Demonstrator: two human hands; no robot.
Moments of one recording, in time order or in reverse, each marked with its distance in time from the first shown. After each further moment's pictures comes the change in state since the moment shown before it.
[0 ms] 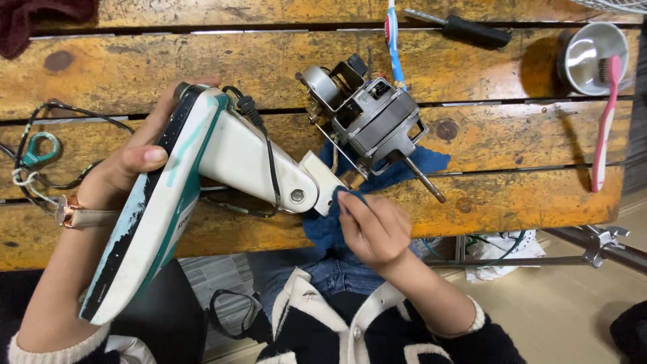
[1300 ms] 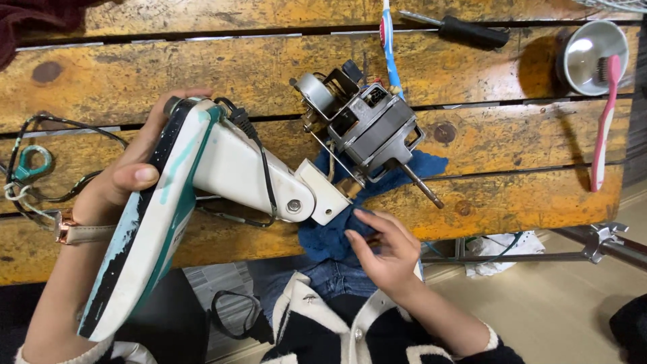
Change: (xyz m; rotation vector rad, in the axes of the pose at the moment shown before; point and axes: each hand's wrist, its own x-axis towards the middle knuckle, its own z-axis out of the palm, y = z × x) left_hand 0.004 -0.007 -0.004 0.065 0.000 0.084; right_hand -0.044 -0.007 -0.016 0.275 -0.112 0.473
